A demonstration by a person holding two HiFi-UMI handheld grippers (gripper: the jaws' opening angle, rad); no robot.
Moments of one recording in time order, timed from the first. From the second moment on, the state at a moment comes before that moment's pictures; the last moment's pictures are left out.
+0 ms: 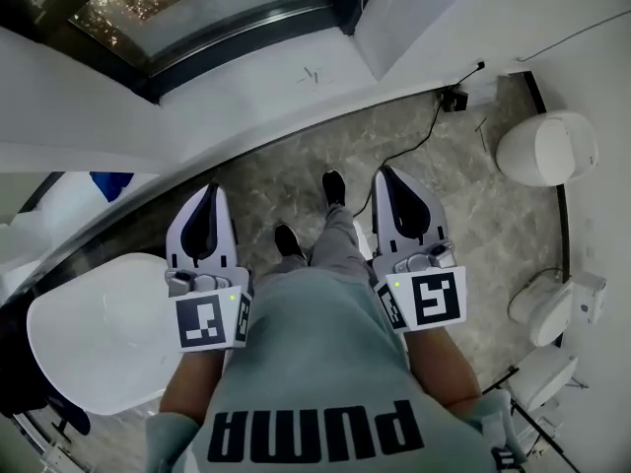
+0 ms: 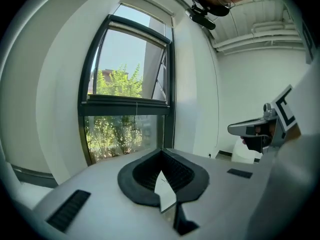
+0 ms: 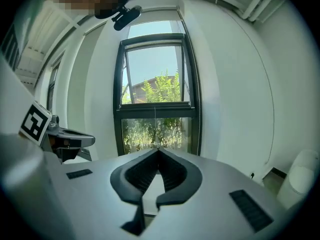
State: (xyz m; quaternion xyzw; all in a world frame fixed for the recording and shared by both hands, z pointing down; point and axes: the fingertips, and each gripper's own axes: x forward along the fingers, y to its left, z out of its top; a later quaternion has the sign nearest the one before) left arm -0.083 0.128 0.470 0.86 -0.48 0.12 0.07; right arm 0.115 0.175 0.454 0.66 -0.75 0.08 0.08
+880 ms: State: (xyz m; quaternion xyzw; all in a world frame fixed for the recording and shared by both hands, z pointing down) left arm -0.099 0.176 0.473 0.88 -0.47 0.10 0.06; right arm 0.089 0.242 0.461 0.69 -0.72 0.06 0.07
